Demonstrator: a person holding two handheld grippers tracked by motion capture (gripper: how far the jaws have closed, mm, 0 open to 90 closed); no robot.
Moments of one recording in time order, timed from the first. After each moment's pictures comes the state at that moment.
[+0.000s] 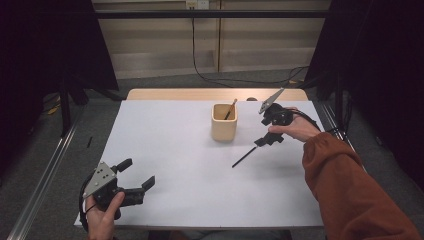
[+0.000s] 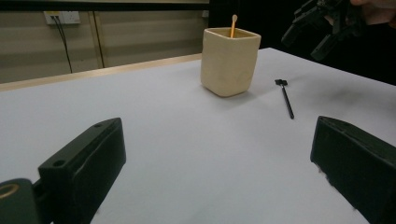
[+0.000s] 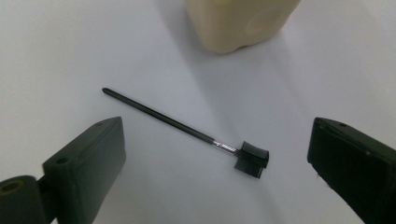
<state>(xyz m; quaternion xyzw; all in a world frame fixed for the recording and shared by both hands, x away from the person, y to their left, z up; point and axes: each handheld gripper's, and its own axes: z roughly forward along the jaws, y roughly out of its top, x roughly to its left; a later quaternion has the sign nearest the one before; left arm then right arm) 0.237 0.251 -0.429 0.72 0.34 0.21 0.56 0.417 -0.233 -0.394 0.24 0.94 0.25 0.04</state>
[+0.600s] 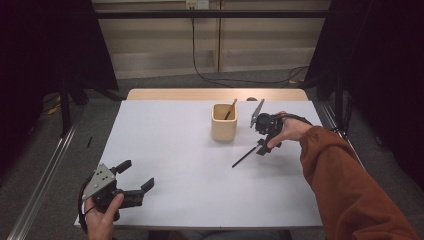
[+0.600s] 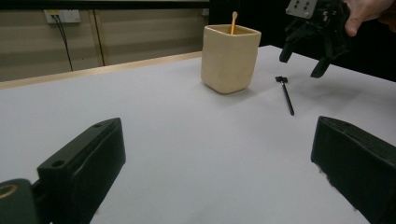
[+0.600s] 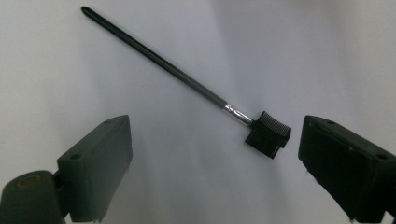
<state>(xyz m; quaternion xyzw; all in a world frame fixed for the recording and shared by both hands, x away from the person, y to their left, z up) 0.233 0.253 -0.430 0.72 0.34 0.22 0.56 0.423 -0.212 -0.425 0.17 0.98 0.11 0.01</state>
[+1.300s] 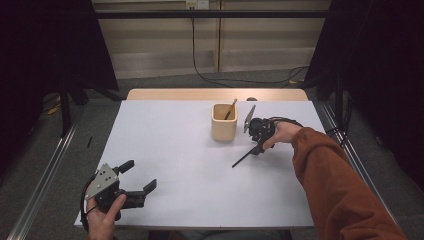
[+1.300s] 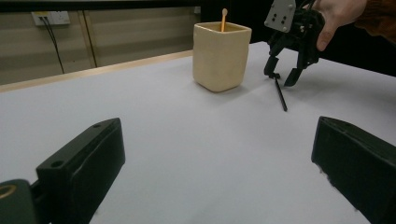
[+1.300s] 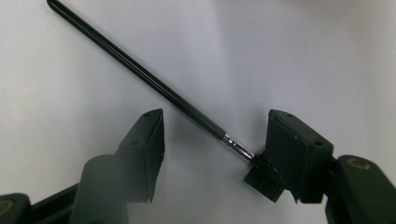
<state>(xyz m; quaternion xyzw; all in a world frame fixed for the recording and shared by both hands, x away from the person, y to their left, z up) 0.234 0.249 -0.431 0.73 0.32 0.21 0.56 0.430 -0.197 -0.448 0.13 0.99 0.10 0.02</state>
